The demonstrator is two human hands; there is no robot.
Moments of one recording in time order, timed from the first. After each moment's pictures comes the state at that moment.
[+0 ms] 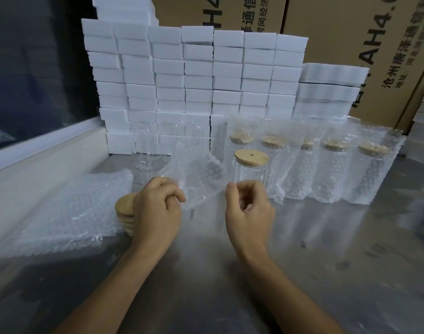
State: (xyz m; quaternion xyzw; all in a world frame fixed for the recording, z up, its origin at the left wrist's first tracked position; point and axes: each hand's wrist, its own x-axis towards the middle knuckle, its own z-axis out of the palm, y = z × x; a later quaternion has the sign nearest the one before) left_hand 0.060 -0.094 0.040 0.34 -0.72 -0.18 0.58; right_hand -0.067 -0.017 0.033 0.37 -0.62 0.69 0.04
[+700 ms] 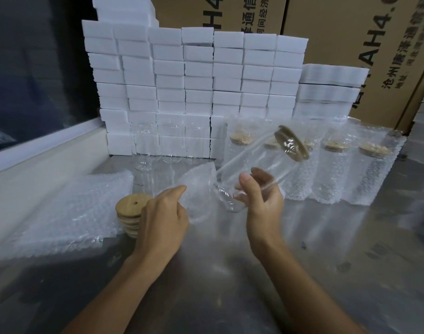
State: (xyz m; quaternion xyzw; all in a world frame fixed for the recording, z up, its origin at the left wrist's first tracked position) left_hand 0.058 -0.084 0.038 0.39 -0.79 -0.08 0.47; right_hand -0.085 -0.013 0.050 0.34 -0.47 0.80 -0.16
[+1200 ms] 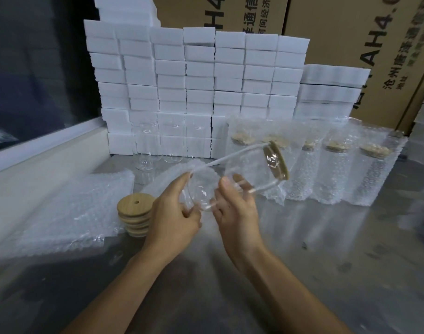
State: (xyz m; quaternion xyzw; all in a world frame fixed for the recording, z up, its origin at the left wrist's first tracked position) left_hand 0.052 -0.082 0.036 0.34 -0.74 -0.35 0.47; right_hand -0.052 -0.011 0.050 0.30 -0.36 0.77 -0.42
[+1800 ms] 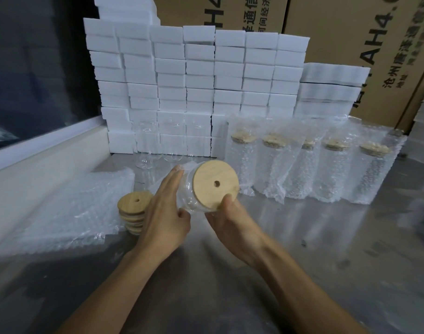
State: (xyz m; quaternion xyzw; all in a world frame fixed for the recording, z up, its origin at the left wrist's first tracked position) left_hand 0.059 -0.101 0.027 0.35 -0.80 -0.18 0.45; right_hand -0.063 -0.010 0.044 0.48 -0.38 0.64 -0.47
